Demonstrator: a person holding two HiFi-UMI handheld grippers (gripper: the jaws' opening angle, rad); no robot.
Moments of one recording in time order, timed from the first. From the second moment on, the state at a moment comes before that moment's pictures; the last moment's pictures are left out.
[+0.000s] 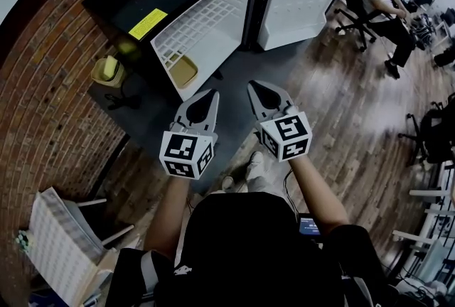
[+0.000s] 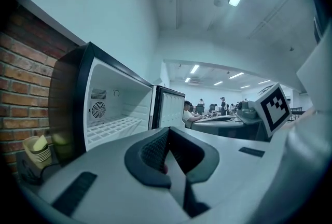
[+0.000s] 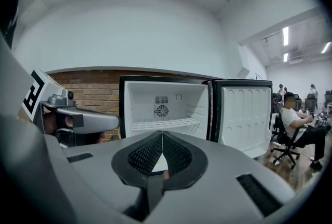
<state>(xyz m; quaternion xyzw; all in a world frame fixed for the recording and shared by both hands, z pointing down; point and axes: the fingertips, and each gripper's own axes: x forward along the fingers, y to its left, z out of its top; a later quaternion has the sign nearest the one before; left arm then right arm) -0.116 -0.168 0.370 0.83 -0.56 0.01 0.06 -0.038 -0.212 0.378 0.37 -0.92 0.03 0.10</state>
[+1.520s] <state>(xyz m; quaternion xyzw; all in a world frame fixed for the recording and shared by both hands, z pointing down) -0.160 -0.309 0.447 0.73 -0.67 0.07 0.13 -0.110 -0.379 0.427 0.21 -0.97 0.06 0.12</state>
